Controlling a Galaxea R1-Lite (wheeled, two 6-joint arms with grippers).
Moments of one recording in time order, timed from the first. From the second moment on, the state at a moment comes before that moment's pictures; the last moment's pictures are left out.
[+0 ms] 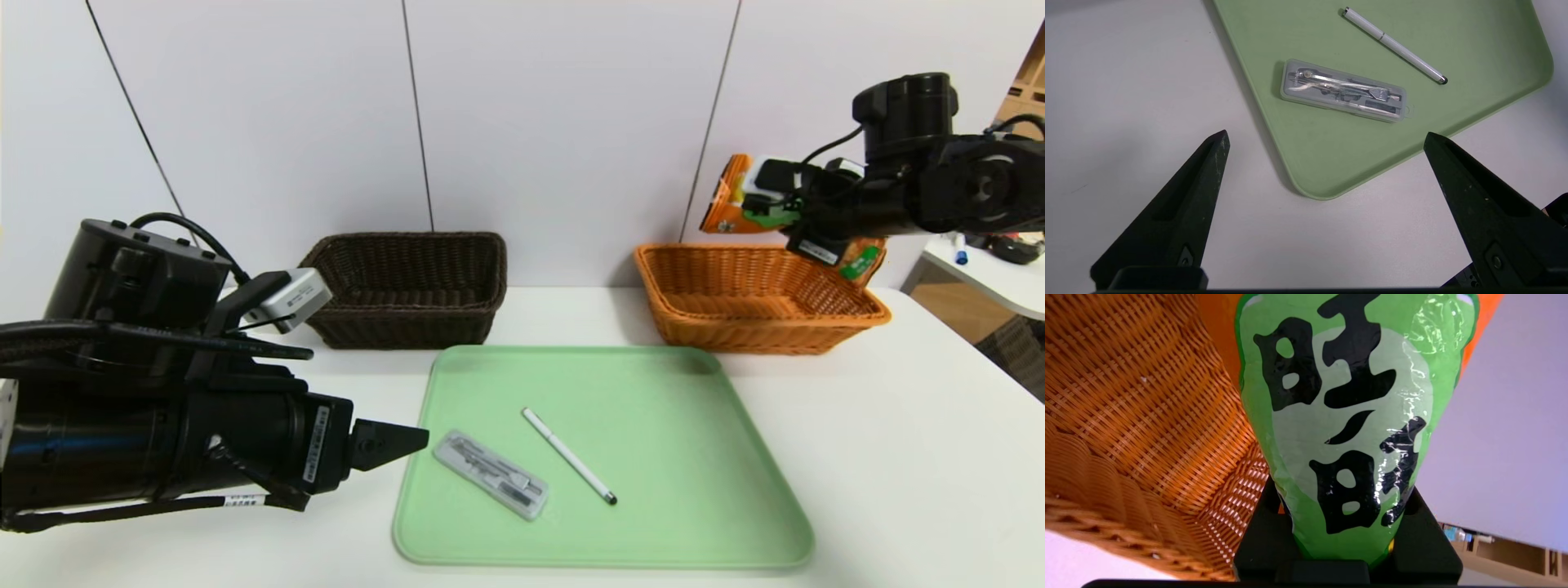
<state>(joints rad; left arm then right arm) -0.56 1.36 -0.85 0.12 -0.11 -0.30 0.08 1.94 -1.61 0.12 -0.18 -1.12</state>
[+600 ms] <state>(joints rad) -0.56 1.38 -0.85 0.12 -0.11 -0.30 0.11 2.09 -1.63 0.13 -0.17 -1.17</state>
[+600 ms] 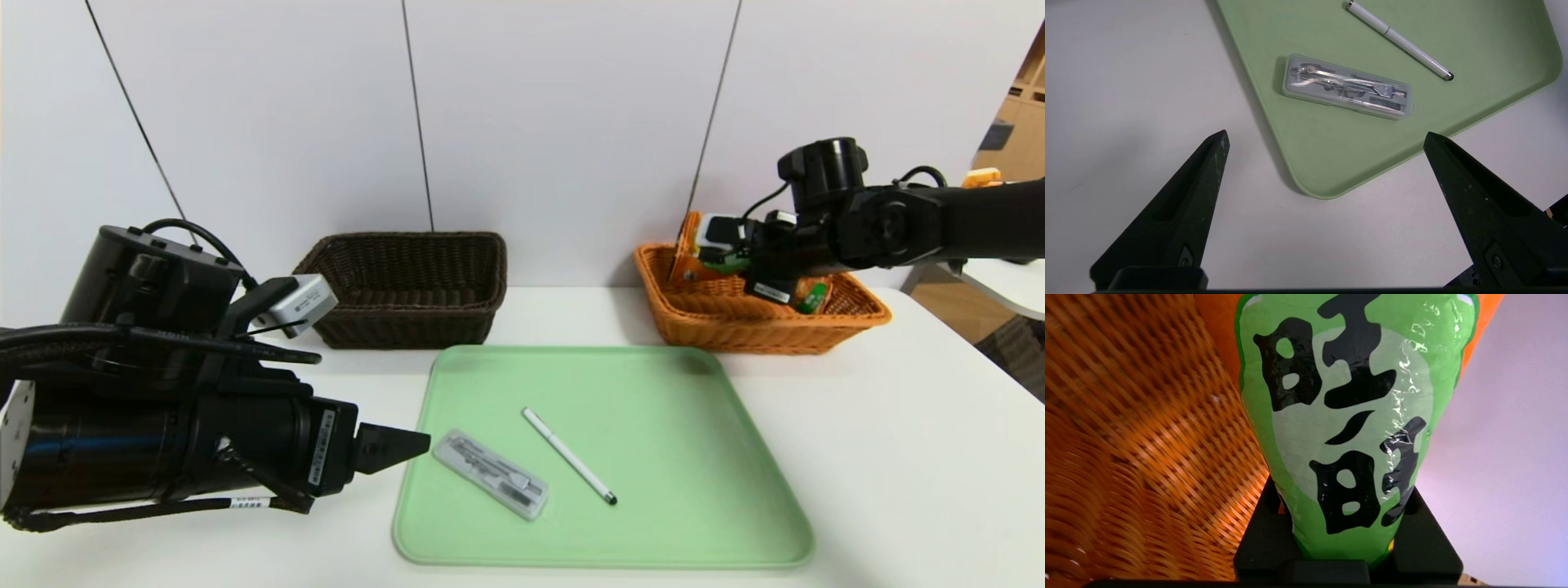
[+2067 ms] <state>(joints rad) -0.55 1.38 -0.85 0.11 -0.11 -0.30 0.12 1.98 -1.71 0.28 -0.17 -0.94</state>
